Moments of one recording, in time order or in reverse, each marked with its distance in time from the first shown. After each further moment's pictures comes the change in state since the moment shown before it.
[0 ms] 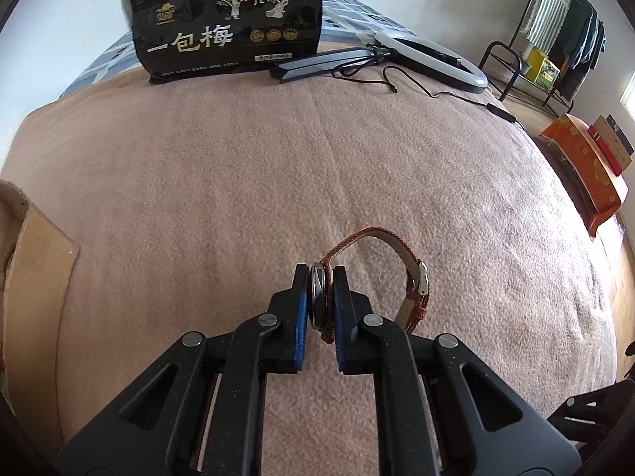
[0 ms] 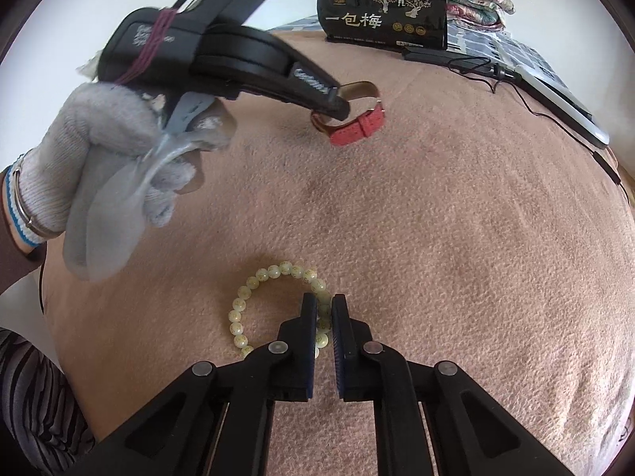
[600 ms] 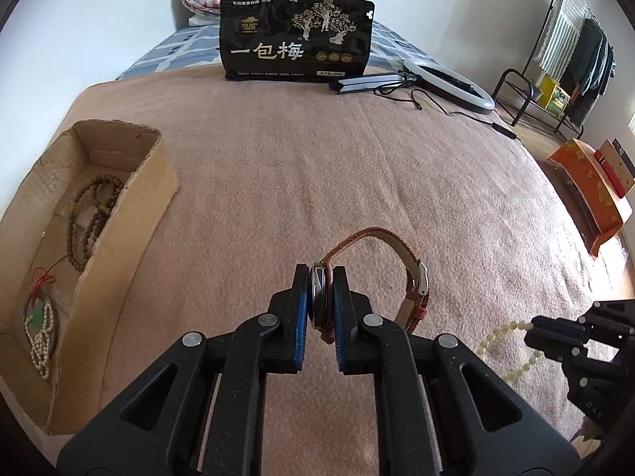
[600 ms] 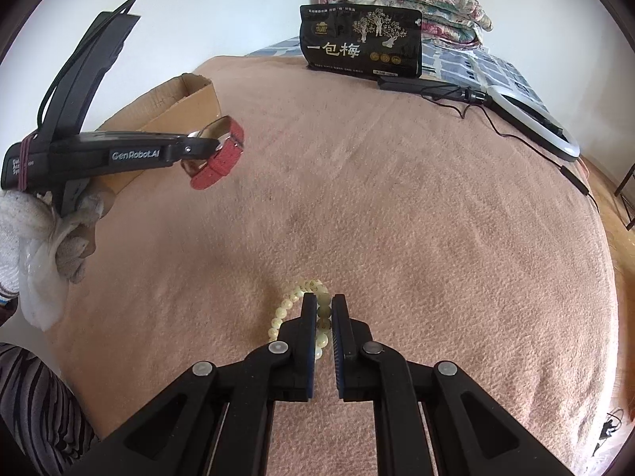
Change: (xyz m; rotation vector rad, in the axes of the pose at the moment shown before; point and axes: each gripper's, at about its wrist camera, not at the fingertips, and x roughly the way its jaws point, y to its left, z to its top) left arm -0.079 0.042 -0.057 -0.065 -0.076 0.045; right arm -0.028 -0.003 0.013 0.013 -0.063 -0.077
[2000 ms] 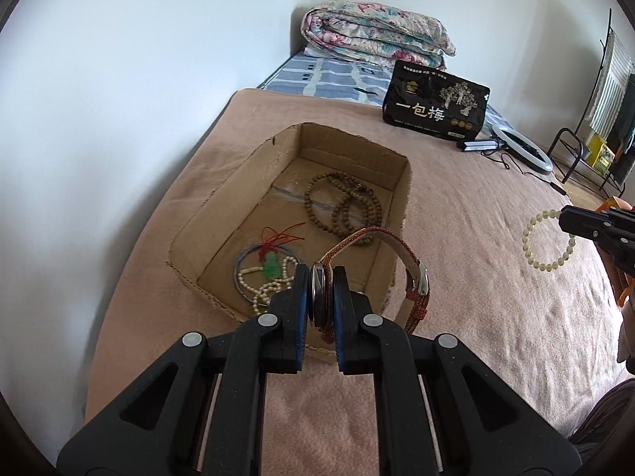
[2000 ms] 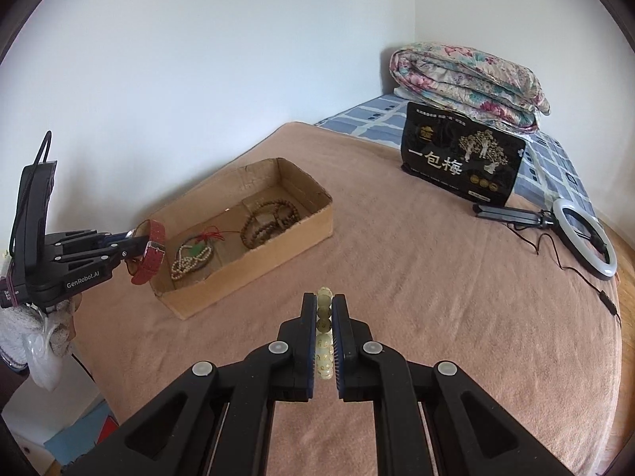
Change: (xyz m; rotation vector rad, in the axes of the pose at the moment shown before) left arm -0.139 0.175 -0.062 -0.168 -0.138 0.185; right arm -0.026 0.132 0.117 -0.130 -0.174 0.107
